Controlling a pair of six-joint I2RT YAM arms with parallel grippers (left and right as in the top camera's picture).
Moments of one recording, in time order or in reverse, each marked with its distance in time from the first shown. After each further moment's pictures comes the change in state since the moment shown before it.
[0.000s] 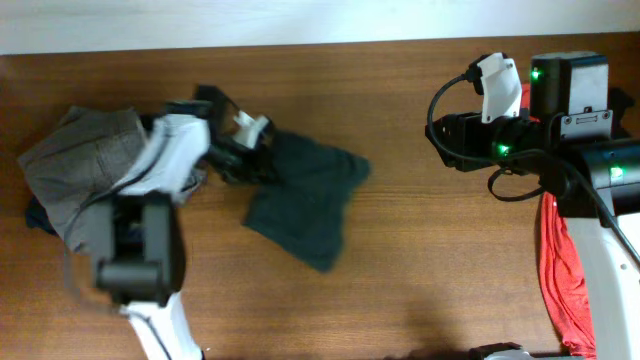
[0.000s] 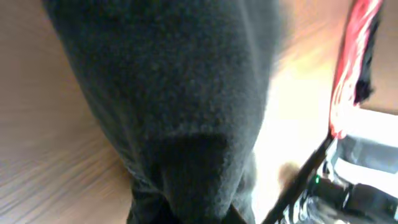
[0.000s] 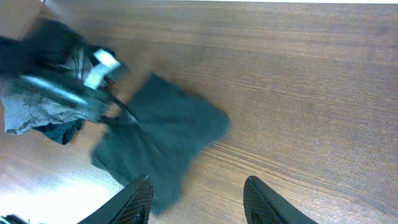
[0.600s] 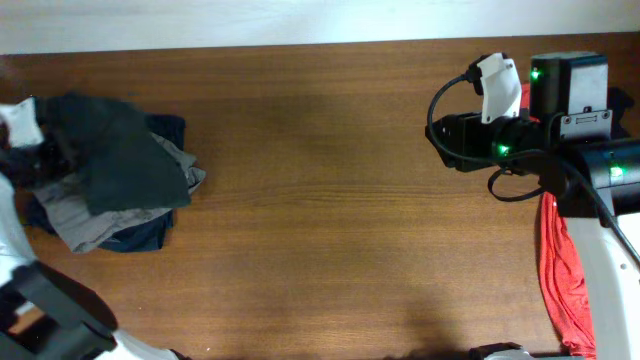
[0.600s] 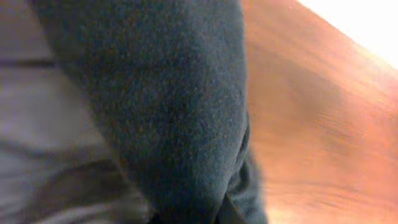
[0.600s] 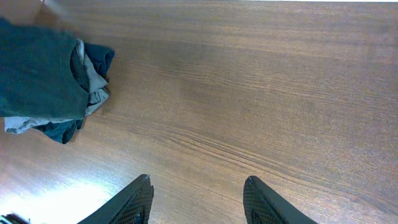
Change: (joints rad) left arm 0.734 -0.210 0.054 0.115 -0.152 0.043; right arm 0.000 0.000 0.000 -0.008 0.000 0.001
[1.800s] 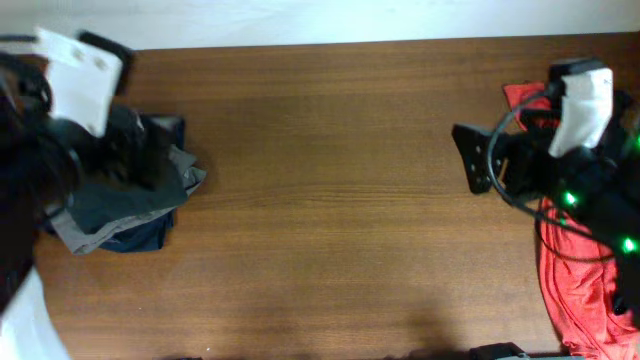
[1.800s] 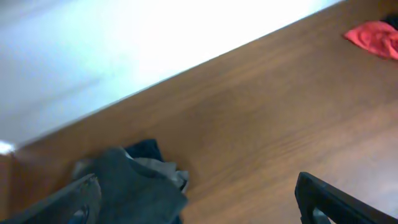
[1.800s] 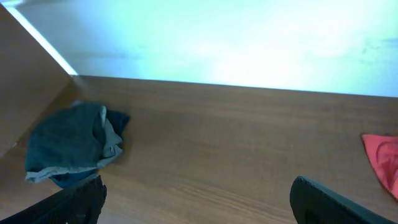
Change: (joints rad) left arm -0.623 -0.333 0.842 -0.647 -0.296 0.195; right arm 0.000 -0.220 0.138 0.006 0.072 0.064
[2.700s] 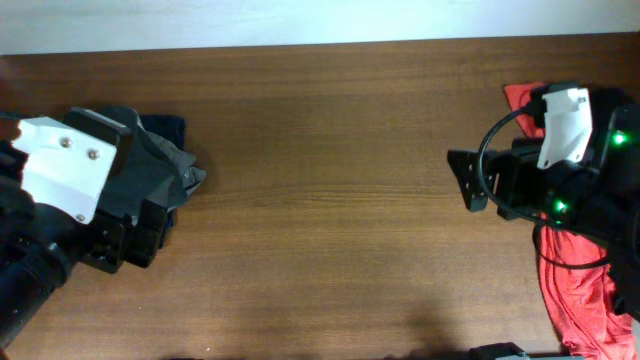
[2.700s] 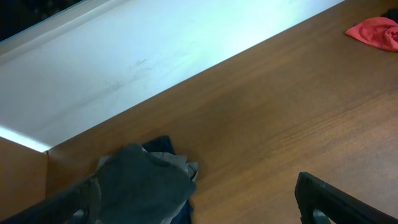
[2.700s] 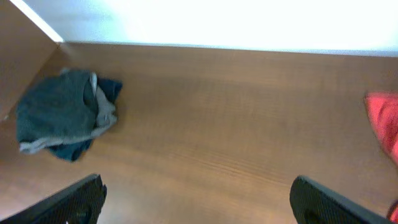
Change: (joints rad) left arm -0.075 -0.167 0.000 -0.073 -0.099 0.005; right arm 0.000 0.023 0.000 -0.129 0.005 -0.028
